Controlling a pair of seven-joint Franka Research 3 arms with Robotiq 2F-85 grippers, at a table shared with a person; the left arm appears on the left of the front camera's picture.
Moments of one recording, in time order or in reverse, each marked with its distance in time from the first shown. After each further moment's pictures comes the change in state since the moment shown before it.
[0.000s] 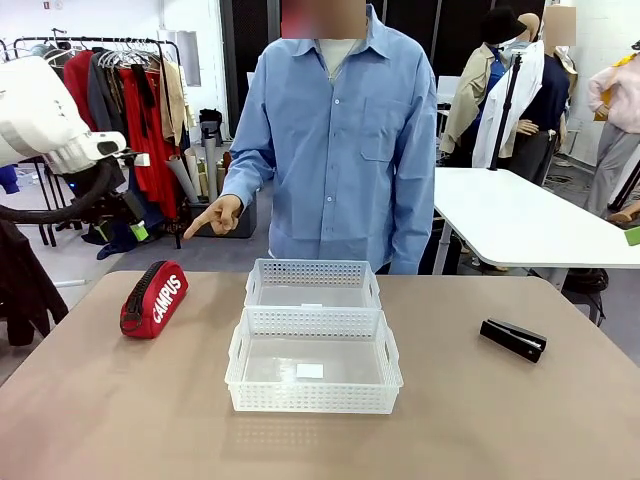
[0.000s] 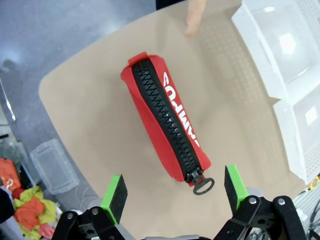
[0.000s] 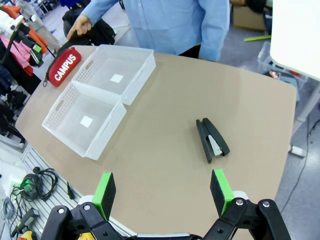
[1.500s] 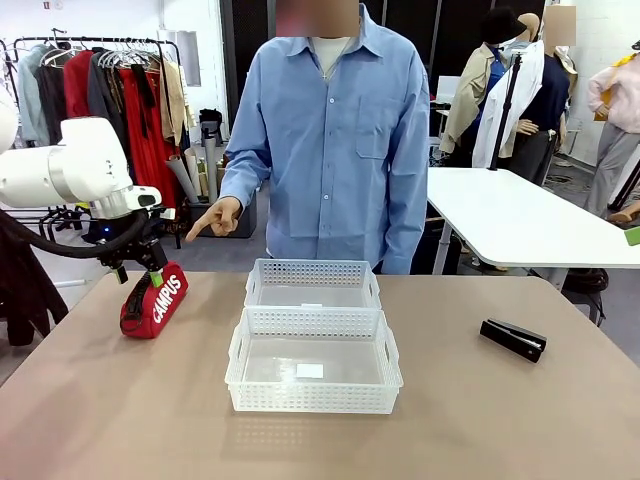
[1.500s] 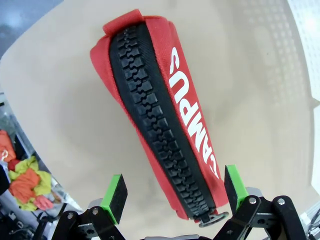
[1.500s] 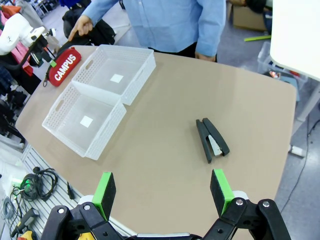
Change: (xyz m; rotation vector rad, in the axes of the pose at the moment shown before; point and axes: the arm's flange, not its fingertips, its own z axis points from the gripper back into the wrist) left arm 0.007 -0.004 -0.110 0.066 0.192 0.063; right arm 0.000 0.000 0.000 0.000 0.000 0.000
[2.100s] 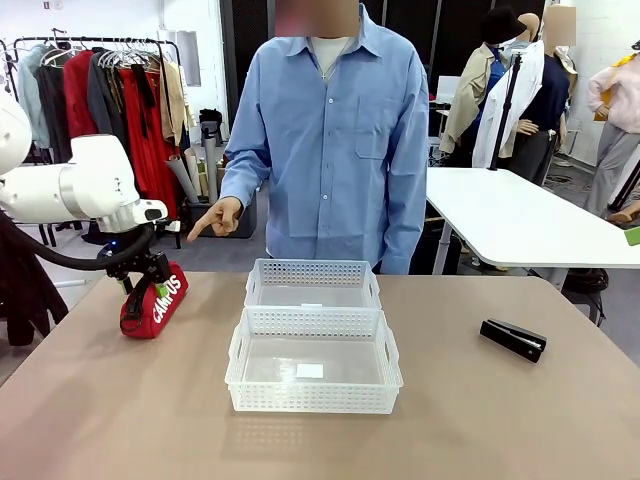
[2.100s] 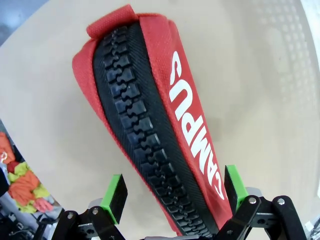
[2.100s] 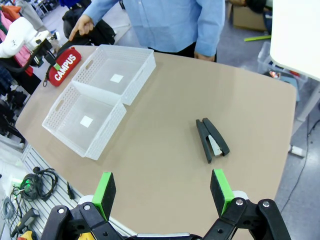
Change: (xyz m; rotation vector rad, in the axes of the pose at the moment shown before) left arm 0.004 -0.001 -0.027 0.010 -0.009 -0.001; right arm 0.000 0.000 0.000 0.000 0.000 0.000
